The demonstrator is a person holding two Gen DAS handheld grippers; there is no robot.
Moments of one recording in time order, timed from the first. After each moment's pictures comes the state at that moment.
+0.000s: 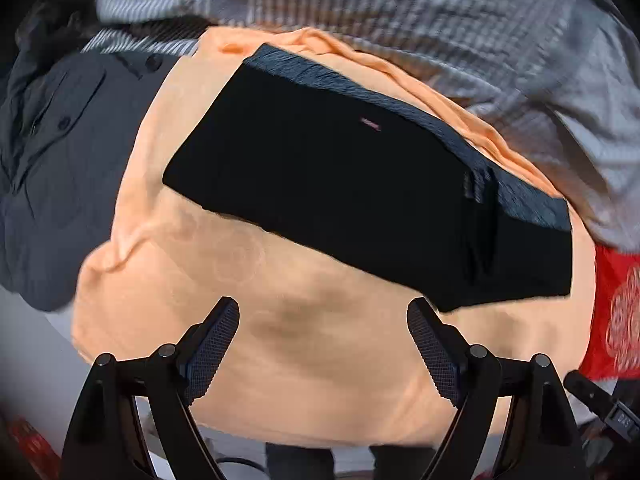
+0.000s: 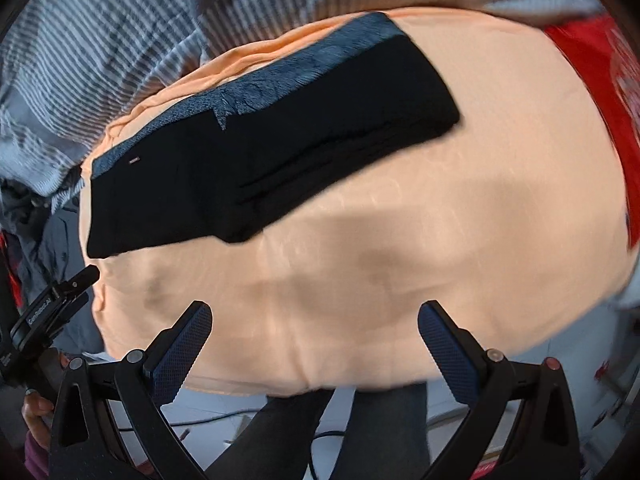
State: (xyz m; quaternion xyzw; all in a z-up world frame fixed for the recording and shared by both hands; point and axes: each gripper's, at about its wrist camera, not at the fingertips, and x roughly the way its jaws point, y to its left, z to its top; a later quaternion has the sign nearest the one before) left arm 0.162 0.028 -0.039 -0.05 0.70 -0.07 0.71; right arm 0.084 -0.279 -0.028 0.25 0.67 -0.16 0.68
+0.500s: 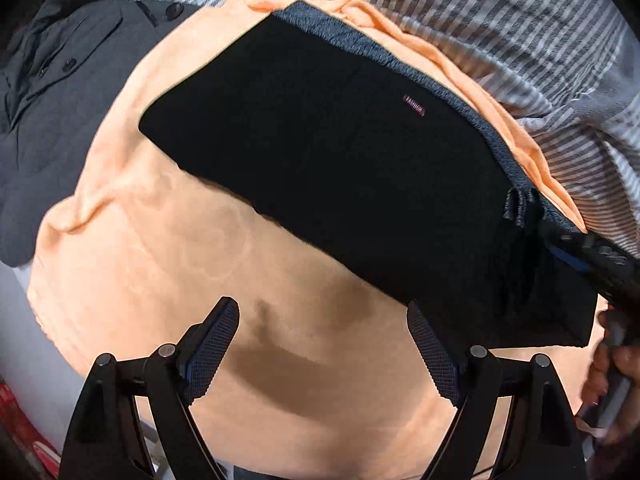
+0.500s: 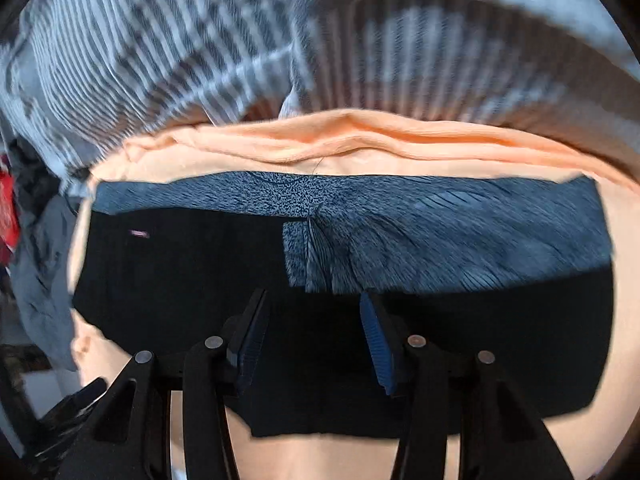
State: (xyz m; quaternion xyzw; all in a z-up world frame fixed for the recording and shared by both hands) left arm 0.144 0.017 -0.096 -0.09 0.69 -0.02 0.72; right arm 0.252 -0.270 -0.131 0.15 0.65 -0.04 0.74
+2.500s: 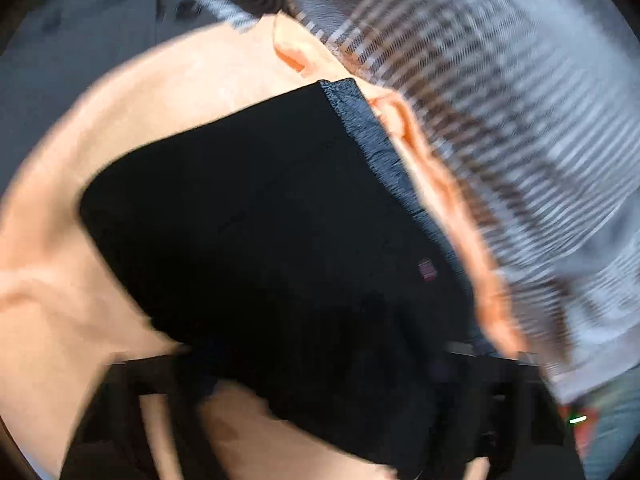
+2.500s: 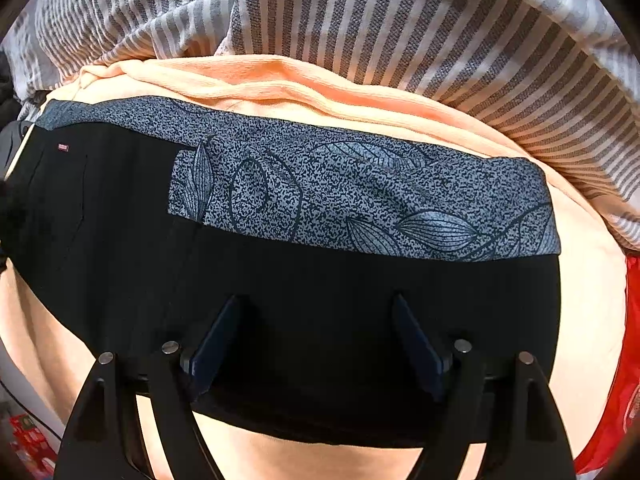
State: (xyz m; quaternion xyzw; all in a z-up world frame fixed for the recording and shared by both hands) left arm 0.209 0.058 -0.132 -0.24 0.61 -0.01 0.76; right arm 0.216 -0.290 -0.137 0.01 0.66 -0.06 0.75
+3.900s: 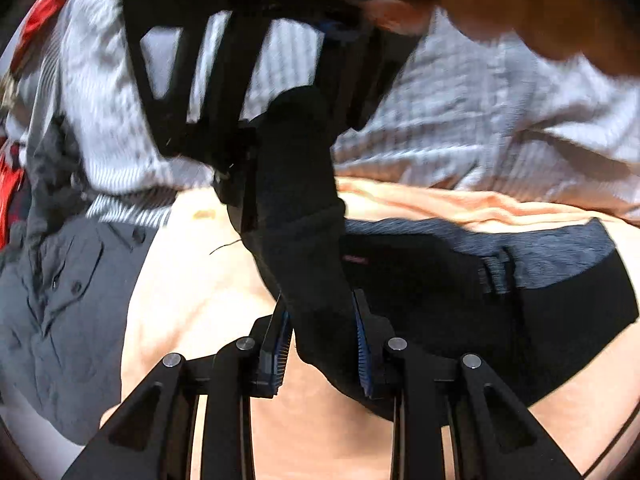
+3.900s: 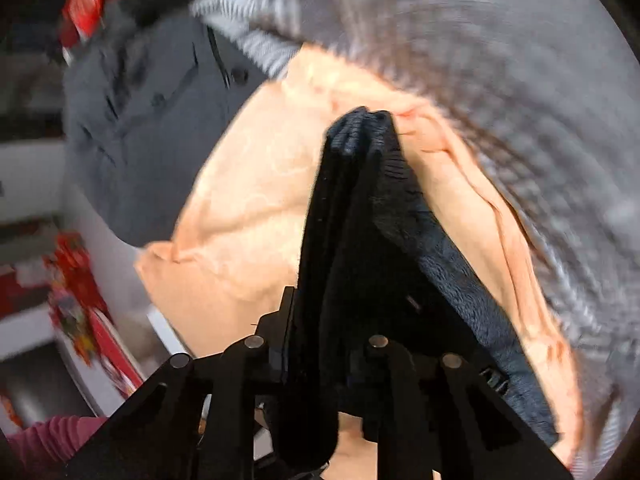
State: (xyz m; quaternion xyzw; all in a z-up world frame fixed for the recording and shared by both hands) left arm 0.175 -0.060 -0.037 0.11 0.49 -0.10 0.86; right arm 0.405 -0.032 -0.081 -0.03 0.76 0.25 0.60
